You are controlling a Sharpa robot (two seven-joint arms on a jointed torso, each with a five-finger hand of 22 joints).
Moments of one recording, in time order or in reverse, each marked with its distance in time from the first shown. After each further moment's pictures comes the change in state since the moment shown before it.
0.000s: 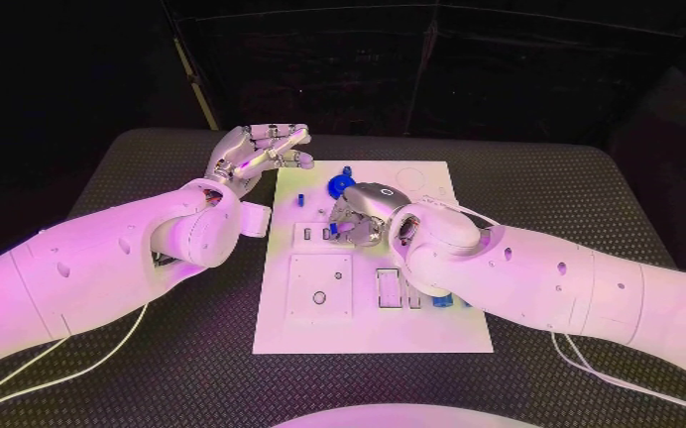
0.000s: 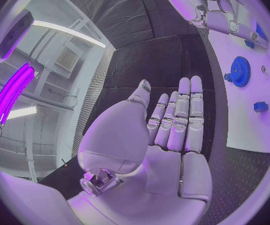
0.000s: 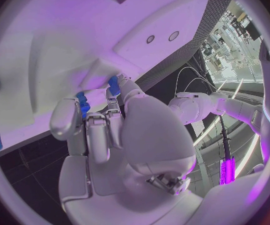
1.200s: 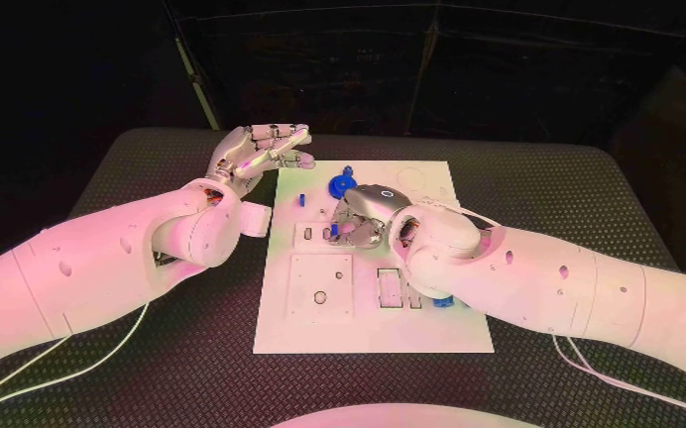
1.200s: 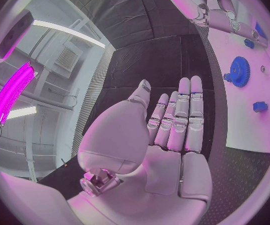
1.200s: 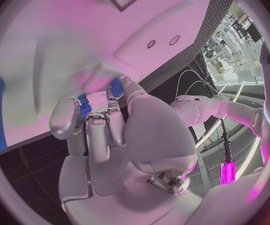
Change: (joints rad) left arm -0.001 0.001 0.000 -0.002 0.000 0.002 -0.002; left_hand 0.000 0.000 0.000 0.000 0.000 0.000 0.000 0.000 0.000 0.000 0.000 0.000 0.000 0.000 0.000 -0.004 0.002 0.000 0.000 0.000 0.000 -0.001; right arm -0.005 -0.003 0.002 0.011 -0.027 0.022 -0.031; right_hand -0.069 -0.037 -0.006 0.025 0.024 -0.020 0.016 -0.017 -0.004 -0.011 0.011 -0.013 0.000 -0.004 0.011 0.000 0.000 0.000 -0.004 0.004 -0.004 -0.007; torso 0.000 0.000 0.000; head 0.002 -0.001
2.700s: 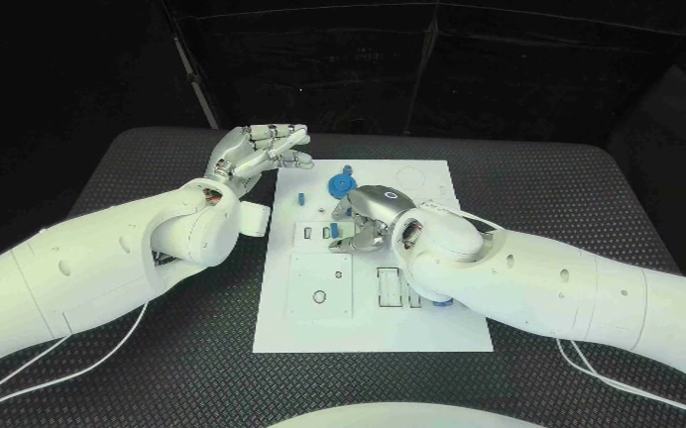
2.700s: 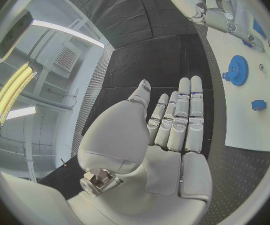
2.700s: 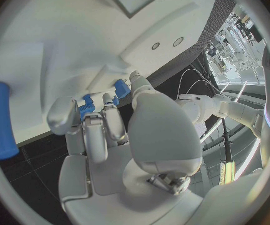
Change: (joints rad) left arm -0.002 0.001 0.000 -0.008 0.000 0.002 -0.004; left_hand -0.001 0.001 0.000 0.000 0.000 0.000 0.000 -0.004 0.000 0.000 0.000 0.000 0.000 0.000 0.000 0.000 0.000 0.000 0.000 0.000 0.000 0.000; right arm -0.010 -0.009 -0.006 0.001 -0.008 -0.047 -0.007; right_hand -0.057 -0.130 -0.066 0.107 -0.011 -0.180 0.051 -0.072 -0.005 -0.047 0.047 -0.043 0.000 0.002 0.041 0.000 0.001 0.000 -0.015 0.035 -0.021 -0.030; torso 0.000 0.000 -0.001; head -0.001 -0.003
